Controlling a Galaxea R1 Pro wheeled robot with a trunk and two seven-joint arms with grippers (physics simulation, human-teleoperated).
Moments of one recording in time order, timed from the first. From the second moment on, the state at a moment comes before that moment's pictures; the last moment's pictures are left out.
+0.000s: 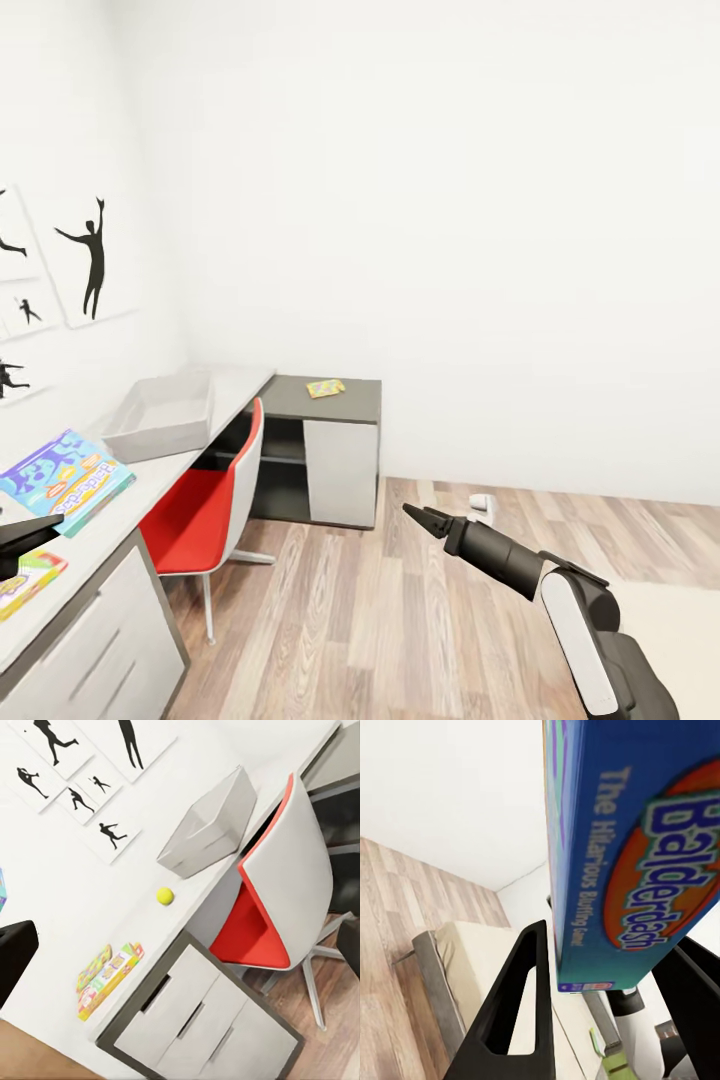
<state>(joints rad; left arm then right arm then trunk) -0.28 0.79 0.25 -1.00 0.68 0.99 -1.57 -0.26 -0.02 -0.08 -1.50 -0.53 0.73 0.70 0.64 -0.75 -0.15</state>
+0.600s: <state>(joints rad) -0.28 0.79 0.25 -1.00 0.67 0.99 -1.57 -0.26 -0.02 -0.07 -1.50 -0.53 0.71 0.71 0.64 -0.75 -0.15</state>
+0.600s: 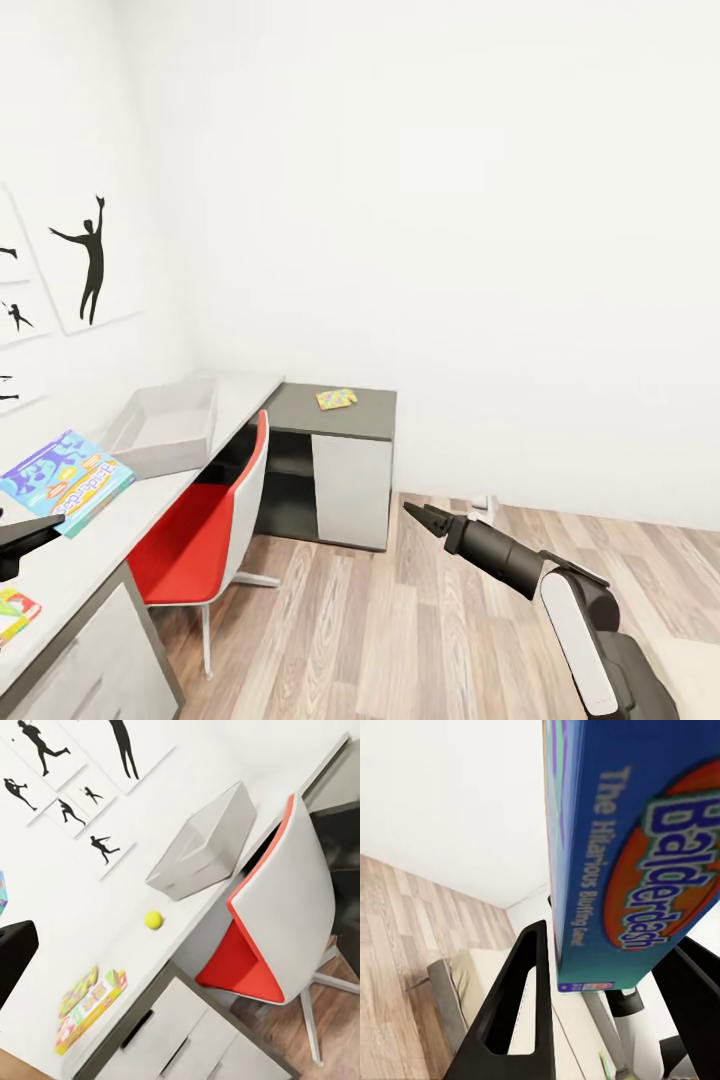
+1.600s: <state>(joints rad) -0.28 0.78 0.25 -1.00 0.67 0.99 -1.57 -0.24 -0.02 -0.14 -1.59 -0.55 0.80 0.72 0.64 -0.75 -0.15</state>
